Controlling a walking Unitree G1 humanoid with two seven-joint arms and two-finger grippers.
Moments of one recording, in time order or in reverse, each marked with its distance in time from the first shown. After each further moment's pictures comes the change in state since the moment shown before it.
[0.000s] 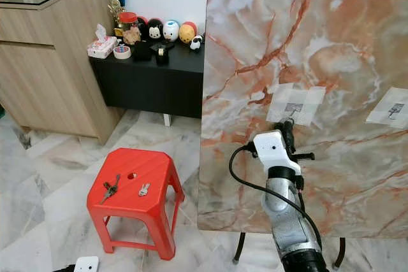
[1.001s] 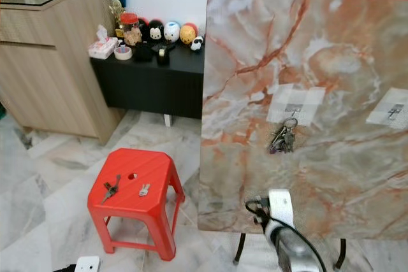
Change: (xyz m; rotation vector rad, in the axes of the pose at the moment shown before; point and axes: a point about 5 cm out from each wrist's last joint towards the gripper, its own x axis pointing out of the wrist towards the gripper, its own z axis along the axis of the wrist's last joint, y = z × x) left arm 0.000 0.001 0.001 0.008 0.002 0.000; right arm -0.108 0.037 -0.149 0.456 0.951 0.436
